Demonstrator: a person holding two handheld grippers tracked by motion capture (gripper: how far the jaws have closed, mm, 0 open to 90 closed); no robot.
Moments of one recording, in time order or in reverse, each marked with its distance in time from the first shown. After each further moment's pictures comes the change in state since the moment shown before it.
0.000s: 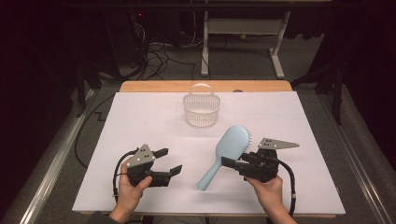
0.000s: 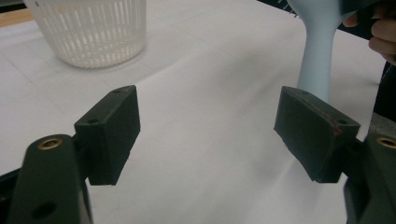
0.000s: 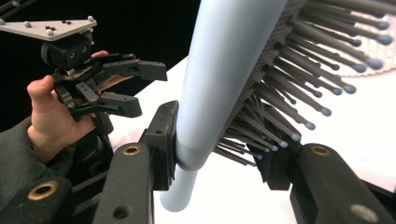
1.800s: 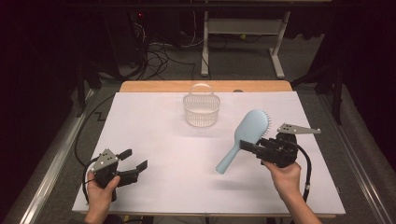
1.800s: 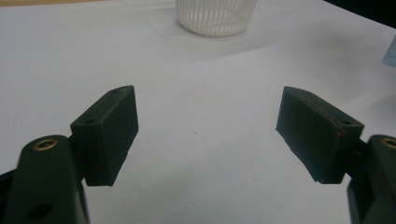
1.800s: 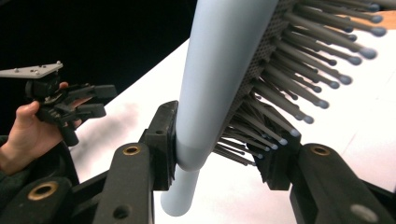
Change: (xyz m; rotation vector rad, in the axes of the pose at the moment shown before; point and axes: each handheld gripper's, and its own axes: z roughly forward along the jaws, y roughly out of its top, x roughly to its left) left arm 0.053 -0.059 -0.045 -0.053 0.211 -0.146; right arm -0.028 0.034 -0.035 -0.017 -0.144 0.005
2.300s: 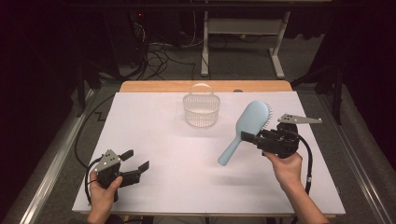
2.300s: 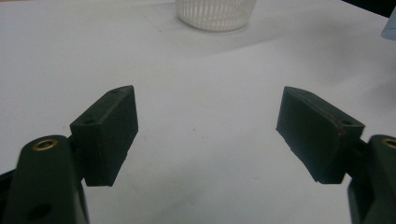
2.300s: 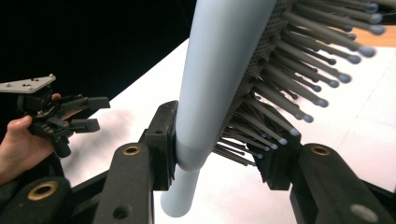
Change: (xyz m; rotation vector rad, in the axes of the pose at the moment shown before) left arm -0.002 -0.002 0.005 0.008 0.013 0.007; right arm -0.005 0.023 0.002 0.002 -0.026 -0.014
